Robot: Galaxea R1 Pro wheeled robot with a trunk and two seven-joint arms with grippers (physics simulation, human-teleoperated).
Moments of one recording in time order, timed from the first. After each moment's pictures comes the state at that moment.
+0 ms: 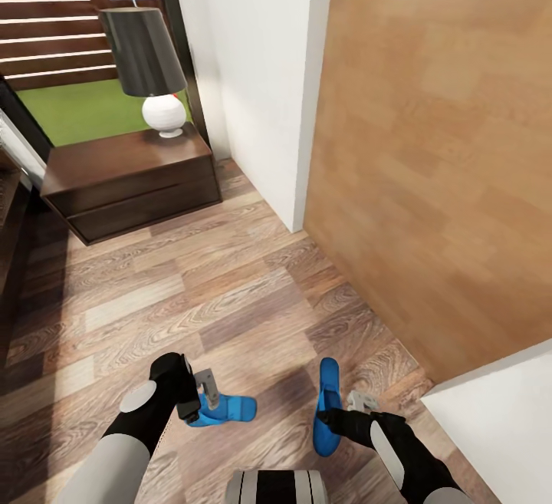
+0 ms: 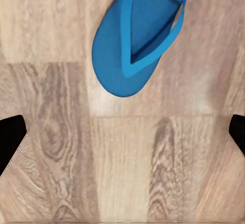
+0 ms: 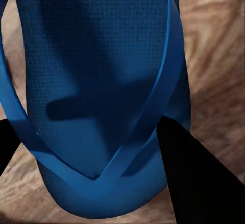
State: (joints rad) left arm -0.60 -0.07 0.04 -0.86 -1.40 0.45 -0.96; right arm -0.48 0.03 0.00 -0.63 -0.25 0.49 0.18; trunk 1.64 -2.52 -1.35
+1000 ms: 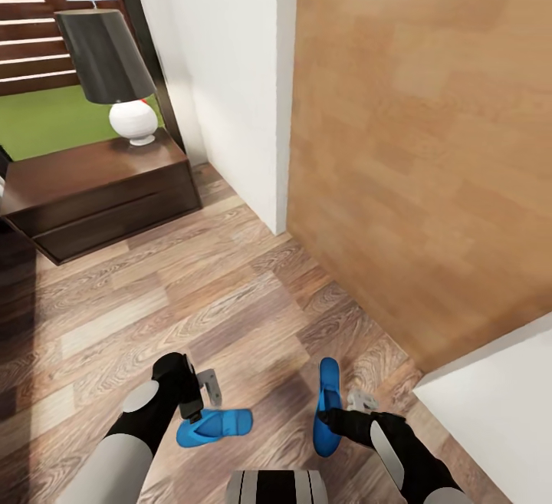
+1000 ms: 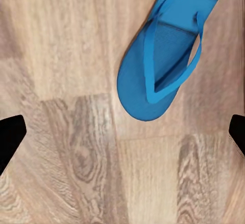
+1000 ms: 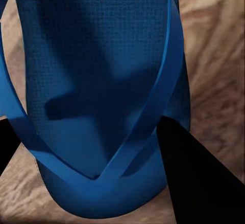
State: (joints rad) left arm -0.60 -0.08 0.03 -0.86 -1.40 0.45 -0.96; right arm -0.48 0.02 0.00 -0.64 -0.25 0.49 0.18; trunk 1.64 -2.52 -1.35
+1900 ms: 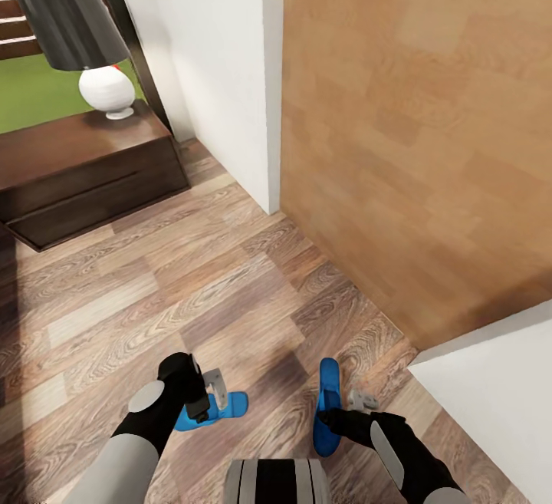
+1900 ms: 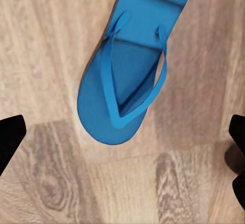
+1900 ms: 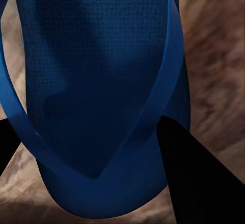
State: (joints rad) left arm -0.60 -0.11 0.03 -0.86 -1.40 0.45 -0.96; right arm -0.48 0.03 0.00 -0.64 -0.25 0.49 0.18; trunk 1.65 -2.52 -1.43
